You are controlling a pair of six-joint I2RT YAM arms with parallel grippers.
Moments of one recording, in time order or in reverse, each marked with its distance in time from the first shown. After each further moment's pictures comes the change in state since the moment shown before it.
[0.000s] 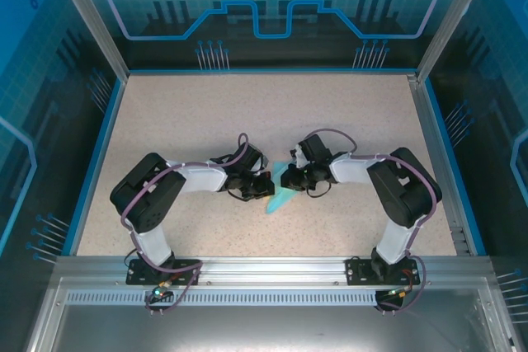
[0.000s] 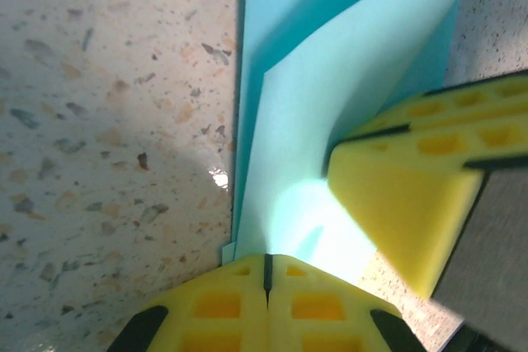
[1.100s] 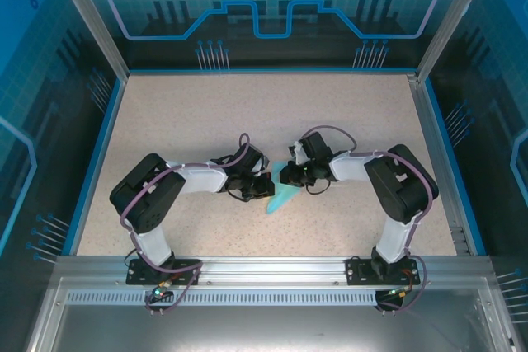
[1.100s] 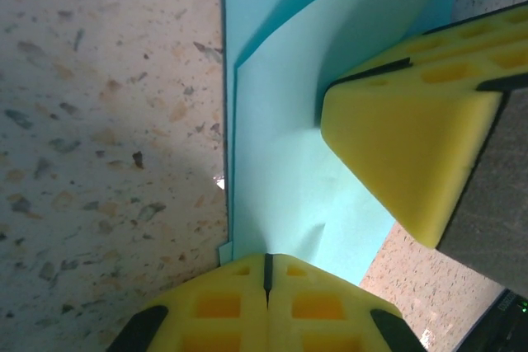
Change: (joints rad) left arm -0.010 -0.005 -0.005 0.001 -0.022 0.026; right arm -0.015 0.041 0.016 0.074 -0.037 -0.044
